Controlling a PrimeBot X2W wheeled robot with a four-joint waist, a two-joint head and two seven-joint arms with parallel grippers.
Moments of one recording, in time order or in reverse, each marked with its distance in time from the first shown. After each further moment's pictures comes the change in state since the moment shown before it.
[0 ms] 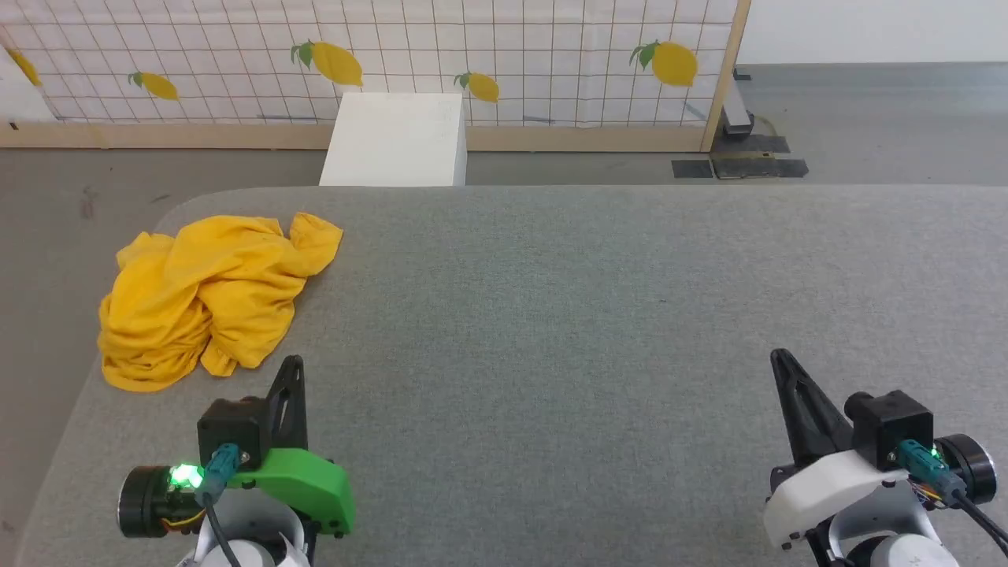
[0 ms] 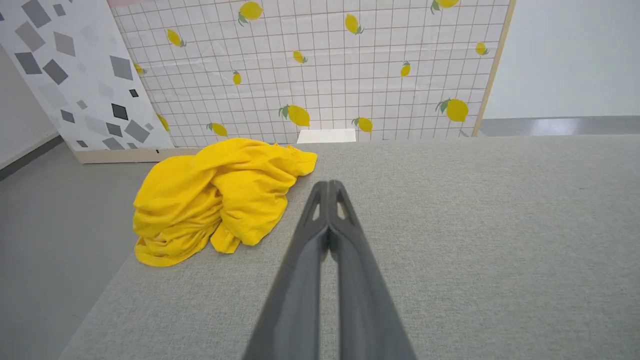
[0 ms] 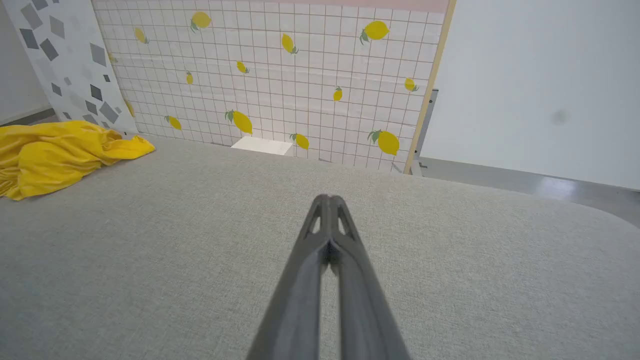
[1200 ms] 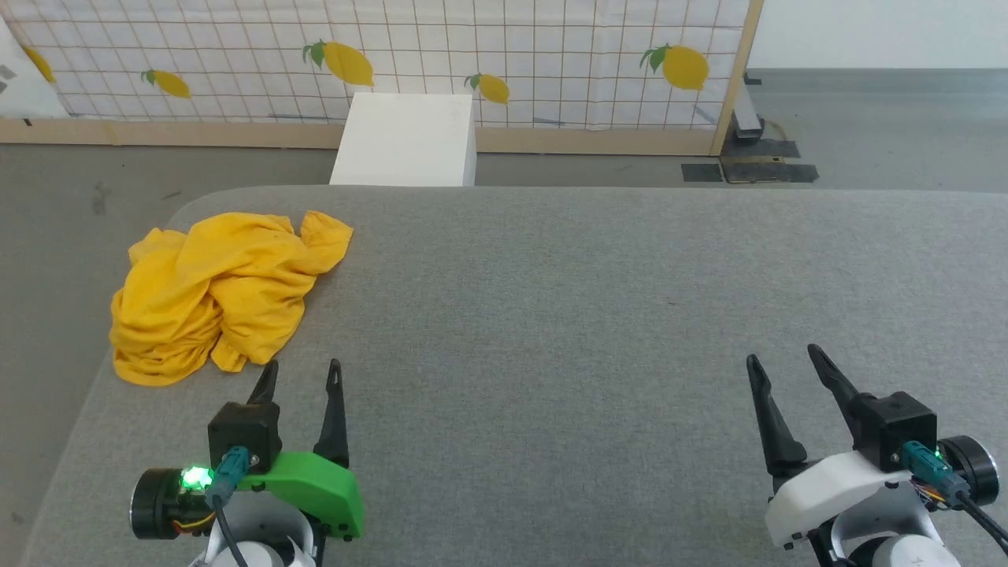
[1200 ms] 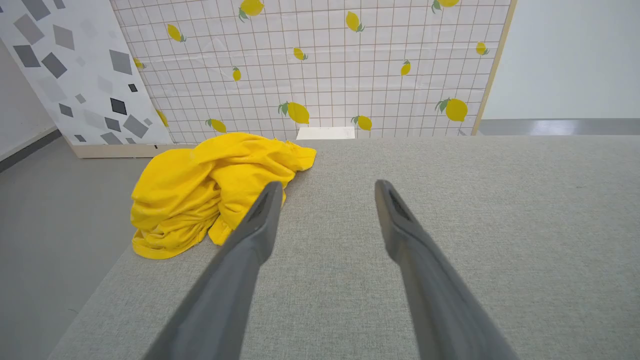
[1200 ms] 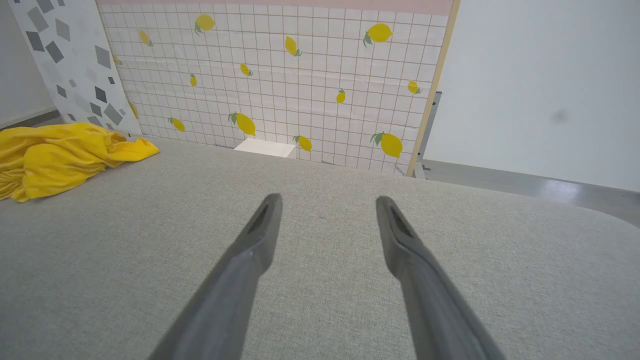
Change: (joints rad) left arm -0.002 0.000 -0.021 0.023 -0.015 0.009 -0.015; right arm 0.000 0.000 -0.006 0.004 0.004 0.000 -0.007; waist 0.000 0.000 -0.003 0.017
